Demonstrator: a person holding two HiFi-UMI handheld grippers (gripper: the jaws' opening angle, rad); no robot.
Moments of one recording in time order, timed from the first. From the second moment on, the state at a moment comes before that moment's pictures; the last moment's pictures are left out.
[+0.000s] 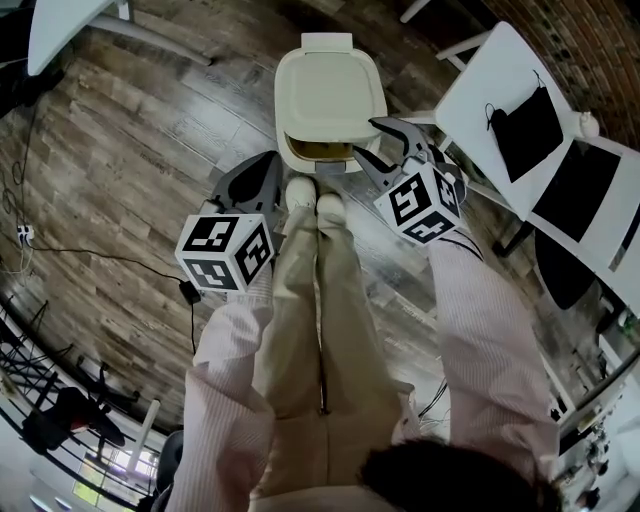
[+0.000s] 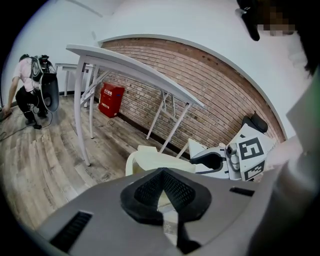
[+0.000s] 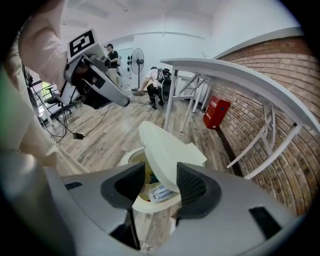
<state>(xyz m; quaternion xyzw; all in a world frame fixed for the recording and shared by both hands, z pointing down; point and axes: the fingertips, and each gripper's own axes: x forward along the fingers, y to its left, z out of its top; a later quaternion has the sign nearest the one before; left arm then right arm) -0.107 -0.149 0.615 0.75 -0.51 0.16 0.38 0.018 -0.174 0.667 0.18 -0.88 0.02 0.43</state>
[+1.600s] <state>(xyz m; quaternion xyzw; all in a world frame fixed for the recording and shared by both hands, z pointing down) -0.109 -0.122 0.699 0.76 -0.48 0.19 0.39 0.017 -0.147 0.770 0.27 -0.86 0.21 0.38</state>
